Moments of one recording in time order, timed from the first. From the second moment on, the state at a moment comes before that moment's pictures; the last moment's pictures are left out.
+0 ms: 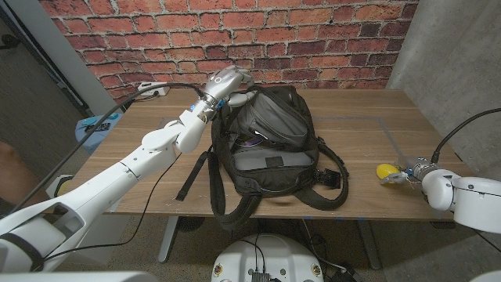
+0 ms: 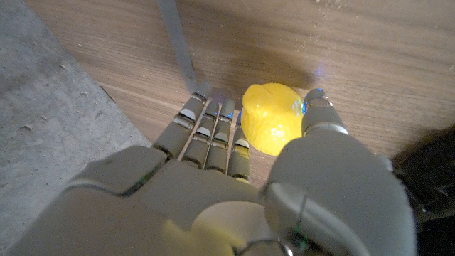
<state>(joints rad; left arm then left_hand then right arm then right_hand) 0.67 0.75 0.62 -1.70 0.79 -0.14 0.53 0.89 0.07 0.55 -0.16 0.26 0.93 -0.01 0.95 0.29 0.70 -0.17 0.67 0.55 0.76 -0.17 0.26 0.40 0.41 0.00 0.48 0.20 -1.54 -1.52 -0.14 -2.30 0.20 -1.00 -0.26 0.77 -0.06 0.28 -0.15 0.25 0.45 0.00 0.25 0.23 0.42 0.01 0.41 0.45 0.36 -0.05 0.25 0.25 0.56 -0.03 0.21 0.17</state>
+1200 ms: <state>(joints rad) 0.64 0.74 0.63 -1.65 0.79 -0.16 0.54 0.89 0.07 0.55 -0.16 0.26 0.93 -0.01 0.96 0.29 0.70 -0.17 0.67 0.55 0.76 -0.17 0.25 0.40 0.40 0.00 0.48 0.20 -1.61 -1.53 -0.04 -2.32 0.35 -0.99 -0.43 0.79 -0.05 0.27 -0.15 0.25 0.55 -0.03 0.26 0.23 0.51 -0.03 0.45 0.45 0.45 -0.04 0.29 0.27 0.62 -0.04 0.22 0.17</state>
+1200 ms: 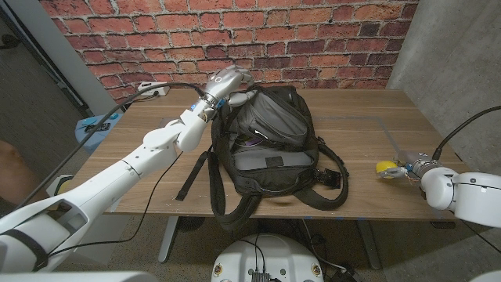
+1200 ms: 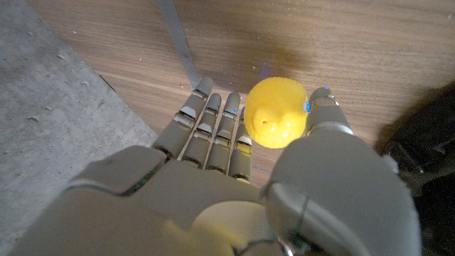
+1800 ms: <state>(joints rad) 0.61 0.73 0.64 -1.61 0.79 -0.19 0.56 0.89 0.07 0.55 -0.16 0.26 0.93 -0.01 0.96 0.28 0.70 -0.17 0.67 0.55 0.76 -0.17 0.25 0.40 0.40 0.00 0.48 0.20 -1.67 -1.46 0.05 -2.37 0.23 -1.03 -0.36 0.80 -0.05 0.27 -0.15 0.25 0.56 -0.03 0.26 0.23 0.52 -0.02 0.45 0.44 0.46 -0.04 0.29 0.27 0.64 -0.05 0.22 0.17</state>
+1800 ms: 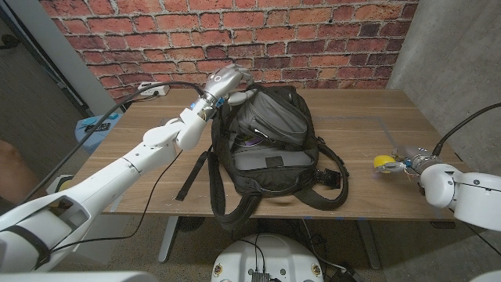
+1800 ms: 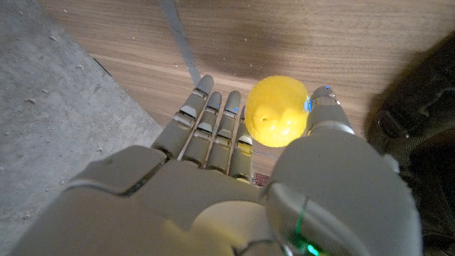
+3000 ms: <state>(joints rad) 0.61 0.76 0.62 -1.63 0.78 -0.21 0.56 0.89 0.07 0.55 -0.16 0.26 0.92 -0.01 0.97 0.28 0.70 -0.17 0.67 0.55 0.76 -0.17 0.24 0.40 0.39 0.00 0.49 0.20 -1.71 -1.32 0.11 -2.56 0.03 -1.14 -0.25 0.81 -0.04 0.26 -0.14 0.24 0.58 -0.03 0.26 0.23 0.54 -0.03 0.46 0.44 0.48 -0.05 0.30 0.28 0.65 -0.04 0.22 0.17</state>
